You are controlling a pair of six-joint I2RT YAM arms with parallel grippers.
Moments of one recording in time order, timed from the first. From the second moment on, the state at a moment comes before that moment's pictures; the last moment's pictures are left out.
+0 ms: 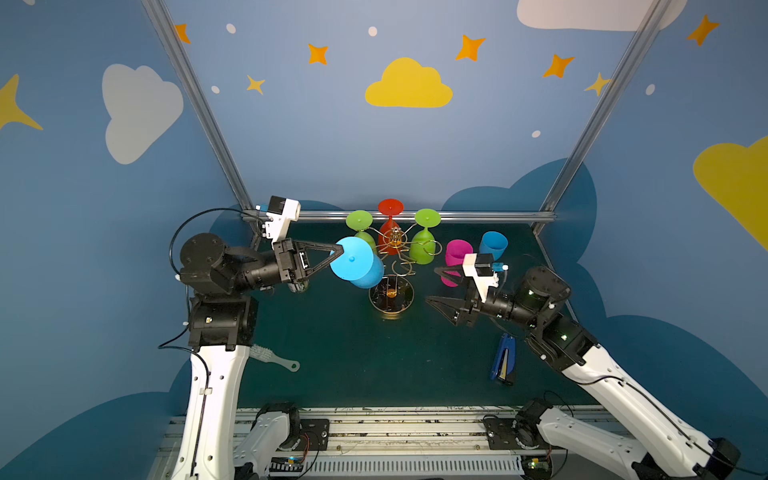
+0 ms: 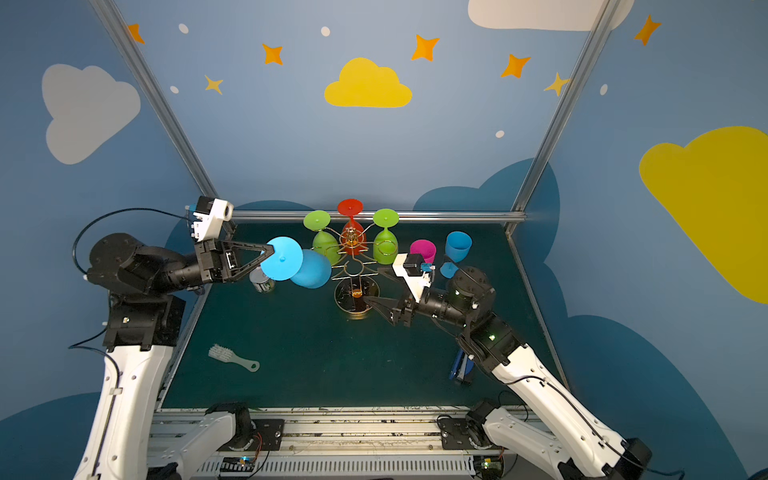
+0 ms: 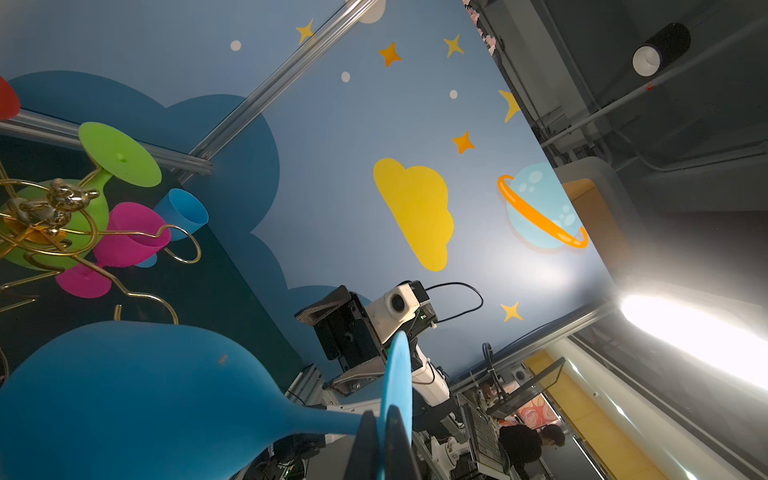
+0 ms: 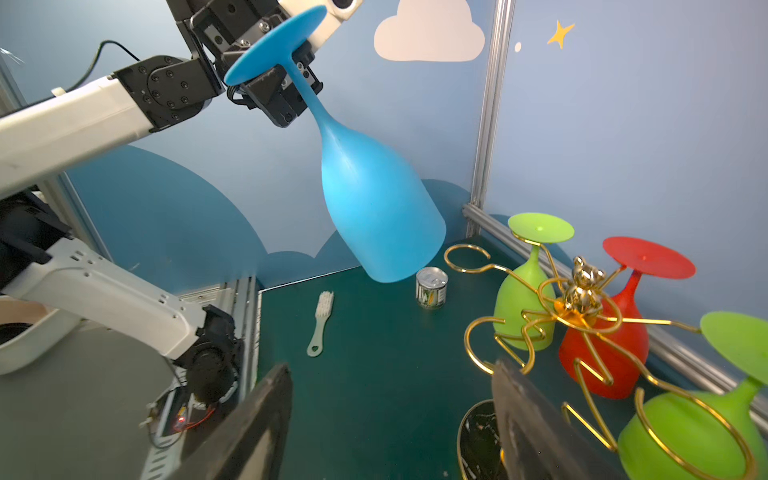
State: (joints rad) left arm 0.05 0.98 1.31 -0.06 1.30 -1.23; right arm 0.73 0.95 0.99 -0.03 -0.54 -0.04
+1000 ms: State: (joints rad) left arm -0.04 1.05 1.31 0.03 1.20 -1.34; right arm 0.90 1.32 1.17 0.32 -0.35 -0.22
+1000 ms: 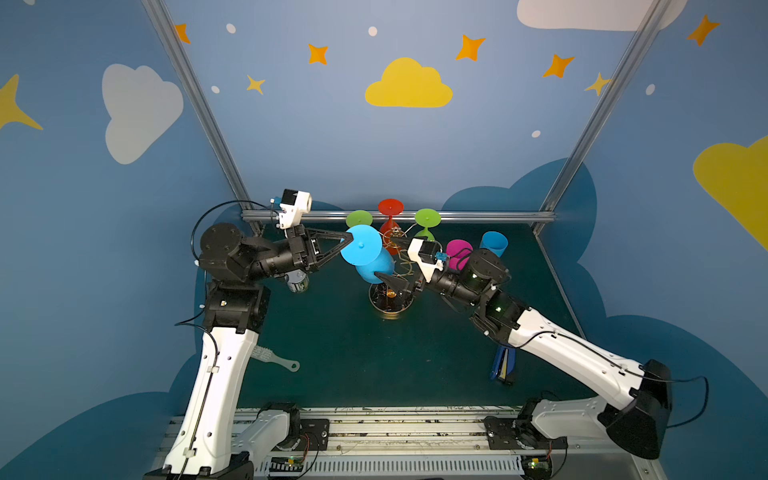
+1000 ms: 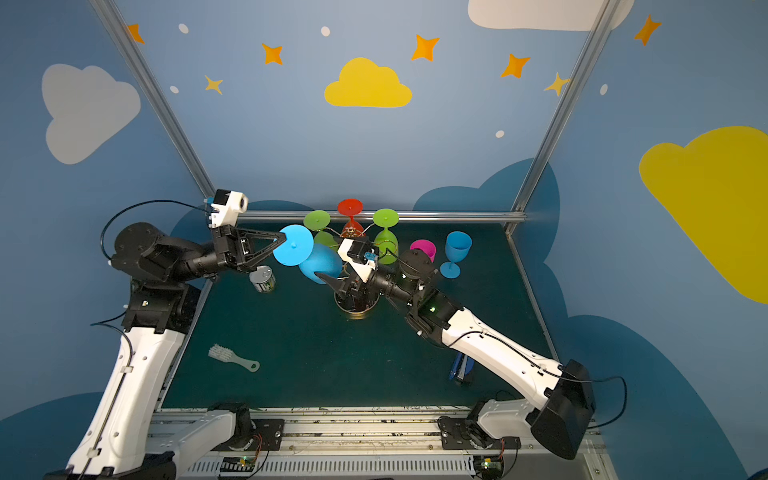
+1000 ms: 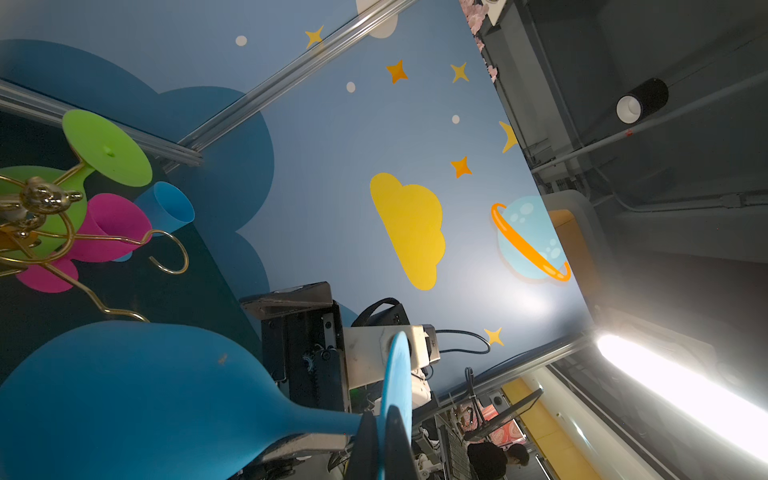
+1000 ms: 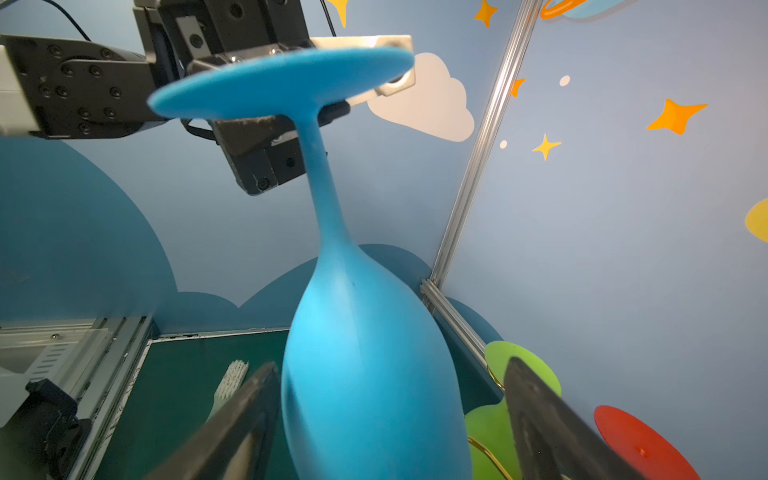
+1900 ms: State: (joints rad) left arm -0.07 1.07 1.30 0.08 1.17 -1.37; right arm 0.93 1.43 1.24 0.30 -0.33 -0.17
